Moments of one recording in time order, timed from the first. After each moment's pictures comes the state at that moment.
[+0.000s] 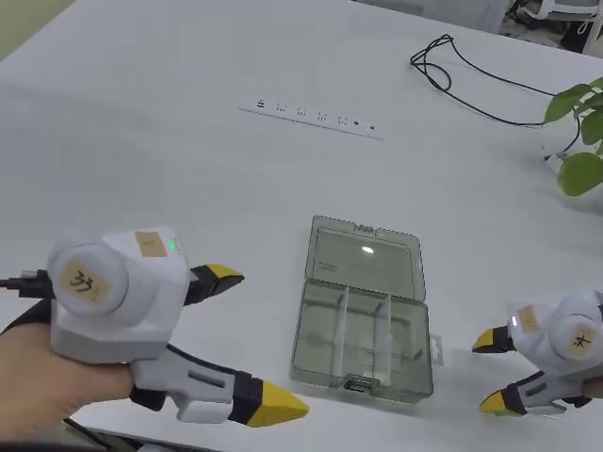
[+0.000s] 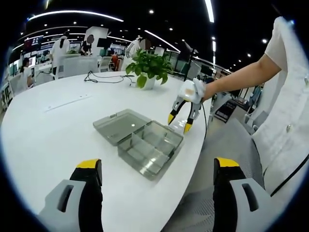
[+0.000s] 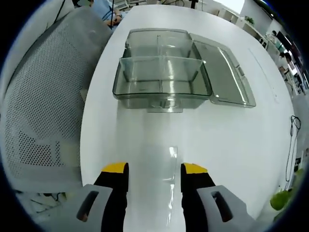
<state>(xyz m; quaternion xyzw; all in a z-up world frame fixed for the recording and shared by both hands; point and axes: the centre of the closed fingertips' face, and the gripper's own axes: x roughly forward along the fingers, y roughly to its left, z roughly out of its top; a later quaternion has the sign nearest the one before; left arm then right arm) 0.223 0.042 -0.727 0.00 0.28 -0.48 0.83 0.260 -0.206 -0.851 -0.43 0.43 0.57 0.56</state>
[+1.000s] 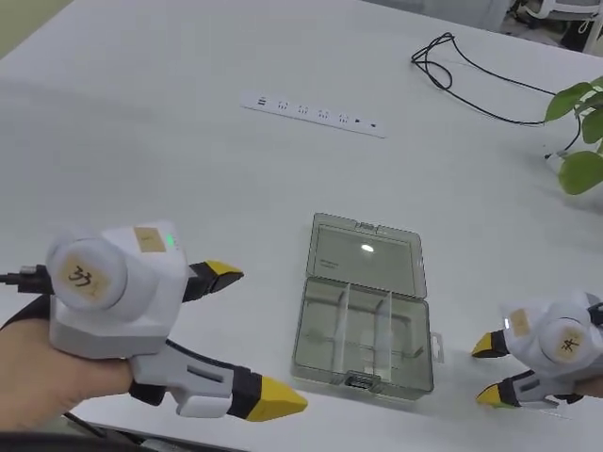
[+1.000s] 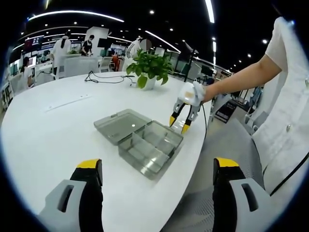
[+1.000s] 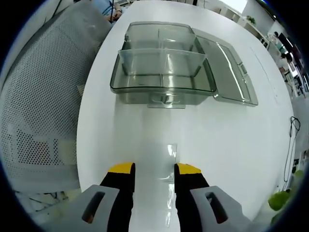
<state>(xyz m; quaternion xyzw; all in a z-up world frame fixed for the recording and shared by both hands) 0.220 0.044 -0.725 0.00 0.28 -0.48 0.83 0.261 -0.209 -0.856 -0.44 0.43 0.56 0.56</state>
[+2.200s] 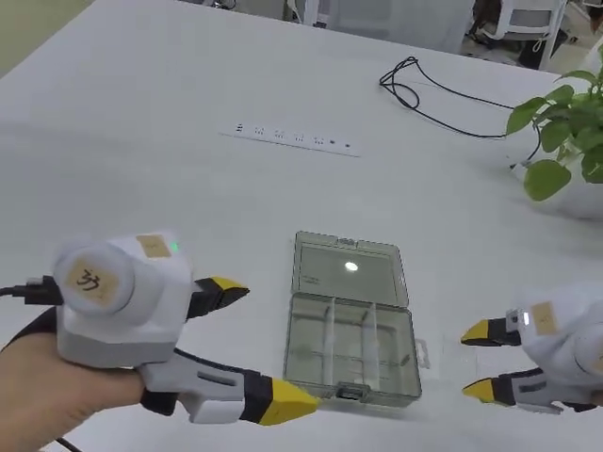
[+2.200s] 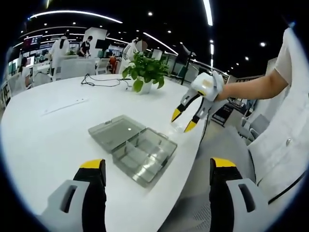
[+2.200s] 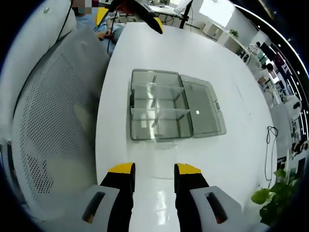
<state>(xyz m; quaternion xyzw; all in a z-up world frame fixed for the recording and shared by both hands) 0.223 0.026 -0.706 -0.01 0.28 -0.49 0.82 0.241 -0.165 -0.768 -0.44 0.35 0.53 0.64</state>
